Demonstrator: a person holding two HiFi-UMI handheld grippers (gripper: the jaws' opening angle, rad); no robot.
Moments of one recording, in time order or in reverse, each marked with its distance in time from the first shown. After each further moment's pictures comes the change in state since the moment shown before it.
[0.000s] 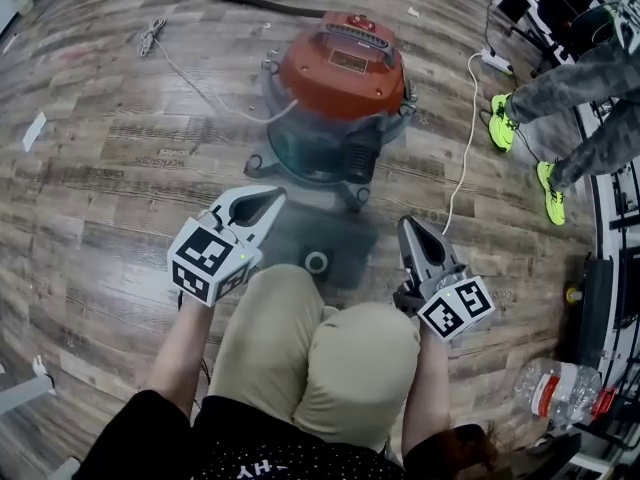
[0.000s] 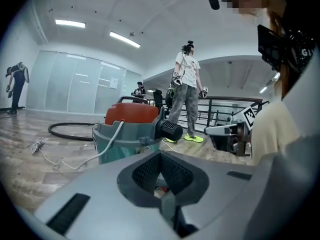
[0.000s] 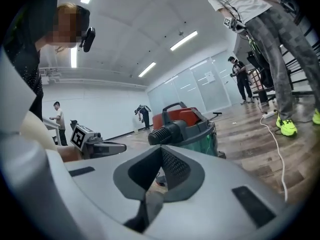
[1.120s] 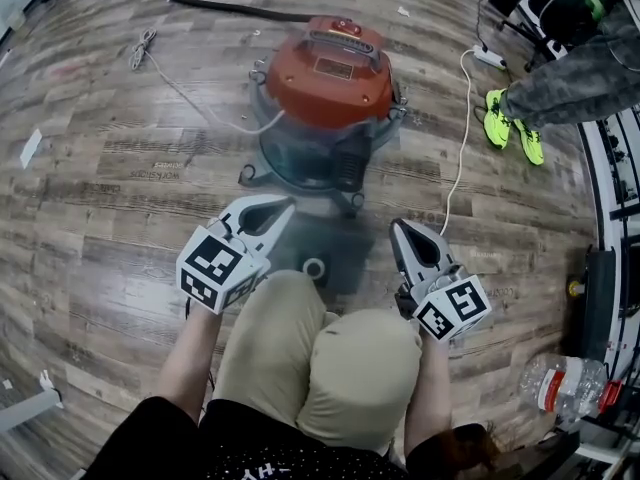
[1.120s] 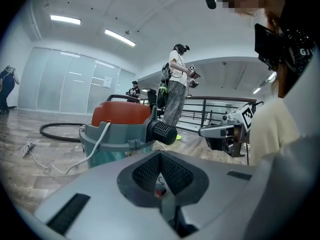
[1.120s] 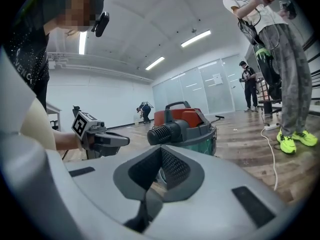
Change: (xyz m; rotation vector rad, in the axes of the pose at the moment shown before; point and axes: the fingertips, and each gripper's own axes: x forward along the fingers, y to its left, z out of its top) left arm 0.023 -0.018 0.006 0.018 0.009 -0.071; right arm 0.005 0.001 0.000 -0.142 0.065 0.004
